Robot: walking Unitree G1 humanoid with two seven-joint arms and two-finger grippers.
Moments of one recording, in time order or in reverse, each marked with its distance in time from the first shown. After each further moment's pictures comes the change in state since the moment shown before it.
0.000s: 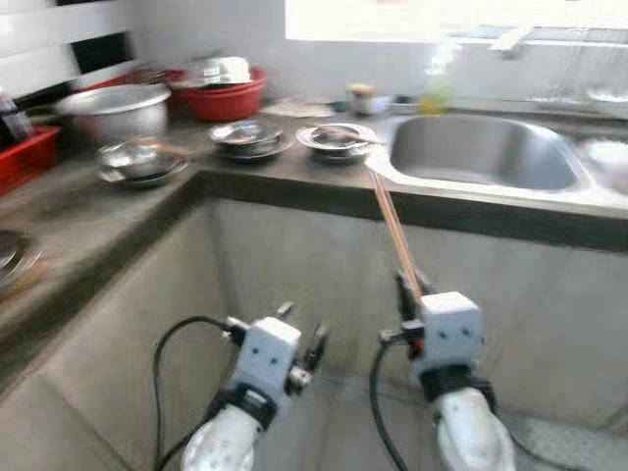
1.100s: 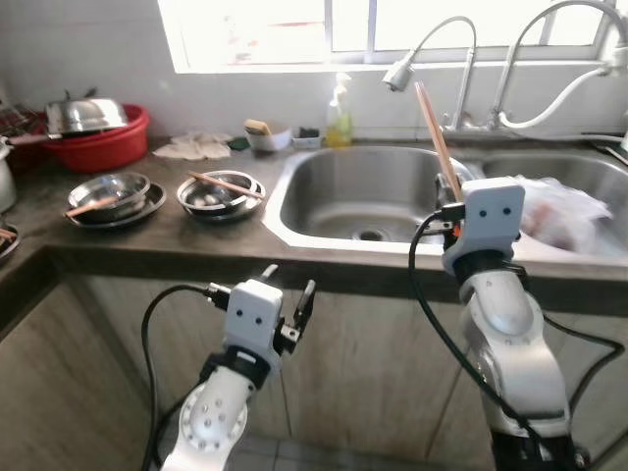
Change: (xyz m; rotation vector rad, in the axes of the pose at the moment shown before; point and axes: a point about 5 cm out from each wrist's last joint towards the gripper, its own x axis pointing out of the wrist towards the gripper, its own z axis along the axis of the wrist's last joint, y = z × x) left arm 0.015 0.029 0.016 0.007 -0.065 0.101; right arm 0.088 -0.037 0.048 -0.033 -0.062 0.011
